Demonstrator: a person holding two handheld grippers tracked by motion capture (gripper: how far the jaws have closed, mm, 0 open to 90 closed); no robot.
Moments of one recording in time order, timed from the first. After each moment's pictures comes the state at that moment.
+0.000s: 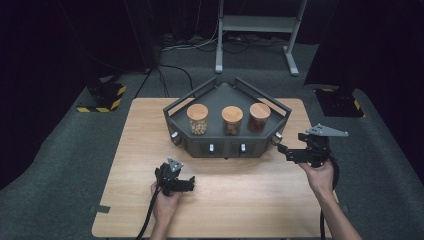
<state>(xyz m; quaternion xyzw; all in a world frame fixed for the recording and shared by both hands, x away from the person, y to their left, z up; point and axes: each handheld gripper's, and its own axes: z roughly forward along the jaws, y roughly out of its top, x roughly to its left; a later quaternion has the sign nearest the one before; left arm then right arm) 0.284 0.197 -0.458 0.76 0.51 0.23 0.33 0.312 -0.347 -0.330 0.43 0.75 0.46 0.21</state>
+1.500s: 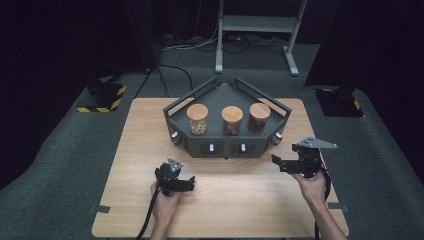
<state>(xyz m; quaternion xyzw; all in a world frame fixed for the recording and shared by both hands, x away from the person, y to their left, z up) 0.284 0.197 -0.458 0.76 0.51 0.23 0.33 0.305 -0.337 -0.364 0.44 0.76 0.45 0.20</state>
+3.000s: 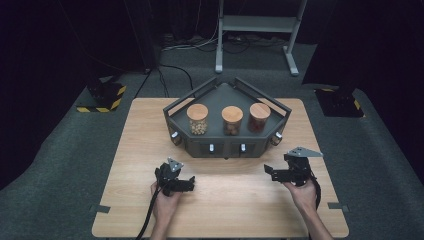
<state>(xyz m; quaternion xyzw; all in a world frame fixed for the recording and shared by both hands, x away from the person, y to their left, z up) 0.284 0.197 -0.458 0.76 0.51 0.23 0.33 0.307 -0.321 -0.397 0.44 0.77 0.43 0.18</state>
